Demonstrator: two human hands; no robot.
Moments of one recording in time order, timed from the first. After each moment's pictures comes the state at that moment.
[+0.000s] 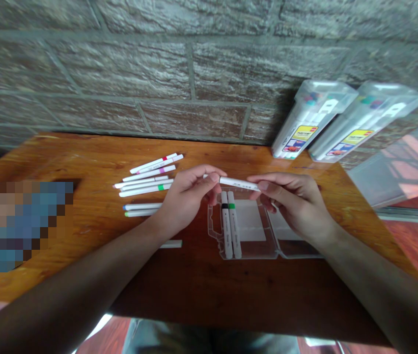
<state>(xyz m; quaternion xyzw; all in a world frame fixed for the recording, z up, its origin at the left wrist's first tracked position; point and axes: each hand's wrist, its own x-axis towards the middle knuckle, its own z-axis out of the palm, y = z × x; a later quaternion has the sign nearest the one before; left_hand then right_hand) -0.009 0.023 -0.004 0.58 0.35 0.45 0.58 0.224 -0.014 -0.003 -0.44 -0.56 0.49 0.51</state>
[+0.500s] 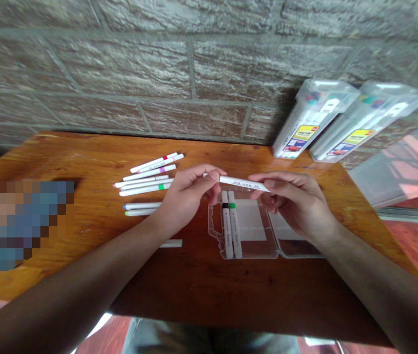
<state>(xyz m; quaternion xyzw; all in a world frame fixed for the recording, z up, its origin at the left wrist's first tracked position) -0.008 0.023 -0.002 0.55 0.35 0.46 0.60 0.220 -0.014 0.007 -0.44 -0.49 0.54 0.52</state>
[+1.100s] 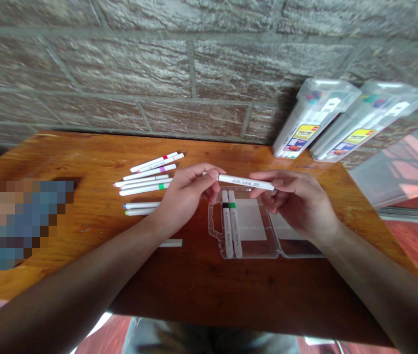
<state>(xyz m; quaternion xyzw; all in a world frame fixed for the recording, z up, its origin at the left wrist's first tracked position) -0.008 0.023 0.000 0.54 0.35 0.46 0.61 0.221 -0.013 0.011 -0.41 -0.48 0.57 0.52</state>
